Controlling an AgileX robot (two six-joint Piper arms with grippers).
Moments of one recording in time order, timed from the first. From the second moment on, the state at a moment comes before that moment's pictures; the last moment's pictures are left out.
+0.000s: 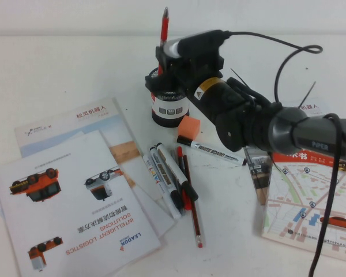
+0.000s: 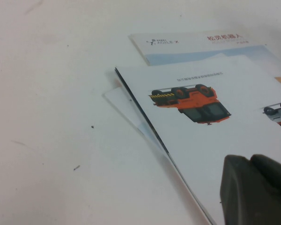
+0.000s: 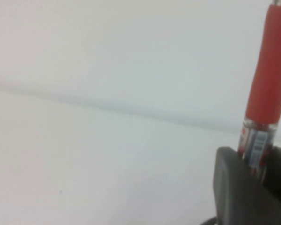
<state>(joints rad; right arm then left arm) 0.59 2.14 -1.48 0.05 -0.58 0.06 -0.04 -0.01 0.02 -0.02 0.39 -0.13</state>
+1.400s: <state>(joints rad) 0.63 1.04 -0.64 0.10 -0.40 0.10 -0.04 -0.01 0.02 -0.02 0.39 -0.13</state>
